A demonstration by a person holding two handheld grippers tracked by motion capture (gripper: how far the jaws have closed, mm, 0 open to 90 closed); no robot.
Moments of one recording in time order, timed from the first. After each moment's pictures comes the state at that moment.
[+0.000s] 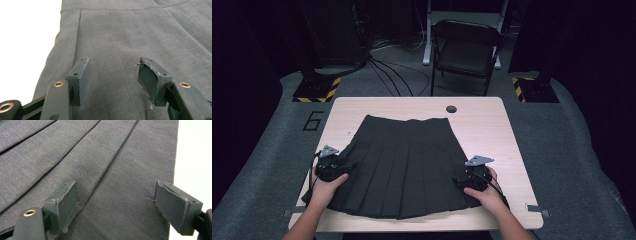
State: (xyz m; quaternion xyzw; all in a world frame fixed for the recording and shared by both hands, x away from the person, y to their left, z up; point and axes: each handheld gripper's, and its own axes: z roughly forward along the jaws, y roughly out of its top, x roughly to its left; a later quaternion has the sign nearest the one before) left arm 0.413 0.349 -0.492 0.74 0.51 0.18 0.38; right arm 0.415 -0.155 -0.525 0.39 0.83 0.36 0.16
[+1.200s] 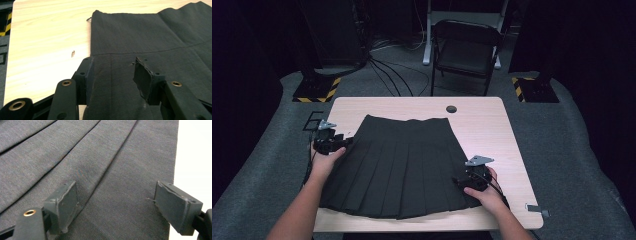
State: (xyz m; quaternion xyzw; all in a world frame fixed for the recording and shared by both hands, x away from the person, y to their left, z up) left arm 0.481 0.361 -0.455 0.73 0.54 0.22 0.37; right arm 0.415 -0.154 -0.525 0.40 0.83 0.36 0.16
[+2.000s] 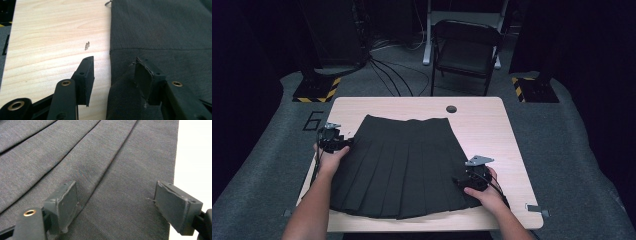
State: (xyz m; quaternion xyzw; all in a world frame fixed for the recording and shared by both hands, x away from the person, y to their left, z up) left arm 0.510 0.363 -0.493 0.72 0.57 0.23 0.33; right arm 0.415 -0.154 -0.525 0.40 0.83 0.37 0.16
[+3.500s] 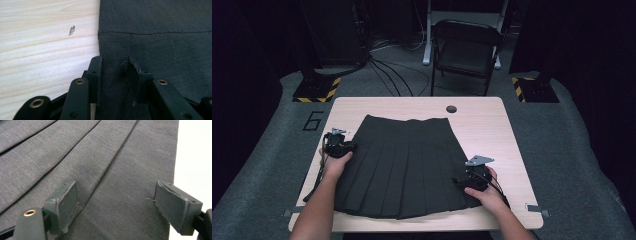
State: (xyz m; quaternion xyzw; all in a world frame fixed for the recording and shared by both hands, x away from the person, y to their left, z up) left arm 0.508 0.355 -0.518 0.73 0.56 0.21 0.33; right arm 0.414 -0.154 -0.525 0.40 0.82 0.36 0.16
